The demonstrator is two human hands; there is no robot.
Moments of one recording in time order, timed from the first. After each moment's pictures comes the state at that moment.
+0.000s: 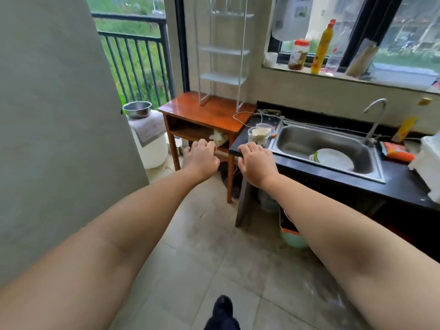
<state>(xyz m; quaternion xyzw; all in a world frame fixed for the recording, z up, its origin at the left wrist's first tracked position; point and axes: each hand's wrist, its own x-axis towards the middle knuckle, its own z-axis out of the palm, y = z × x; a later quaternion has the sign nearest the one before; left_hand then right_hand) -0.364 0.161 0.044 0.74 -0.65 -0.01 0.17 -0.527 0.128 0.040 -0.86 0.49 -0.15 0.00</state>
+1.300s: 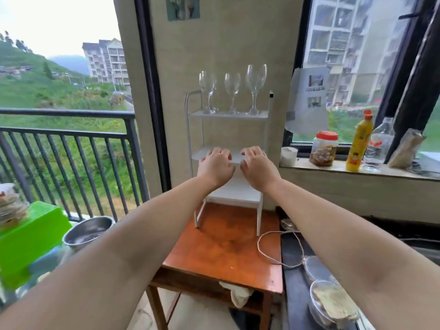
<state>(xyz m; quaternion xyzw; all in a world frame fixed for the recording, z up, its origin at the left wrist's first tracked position) -0.128 -0.460 0.184 0.62 -0.74 0.00 0.27 -0.265 -0.469 0.172 -0.78 0.57 -0.25 -0.07</state>
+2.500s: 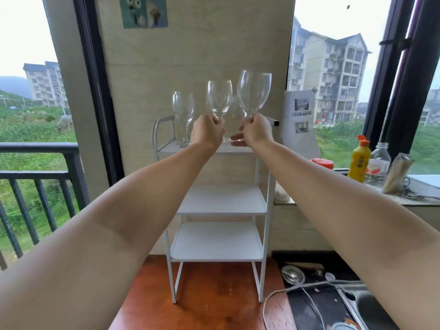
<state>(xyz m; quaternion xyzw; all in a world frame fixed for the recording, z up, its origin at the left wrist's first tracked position) -0.137 -0.692 0.297 0.50 -0.66 -0.10 0.55 -0.246 -0.659 0.303 -0.50 0.49 -0.65 0.30</state>
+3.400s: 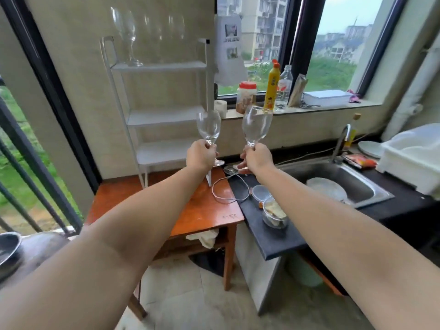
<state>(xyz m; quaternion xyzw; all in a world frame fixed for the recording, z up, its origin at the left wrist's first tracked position) -0.146 -0.437 0.110 0.49 -0.71 -0.33 0.39 -0.268 -0.368 0.114 -0.33 0.69 -0.57 0.30</state>
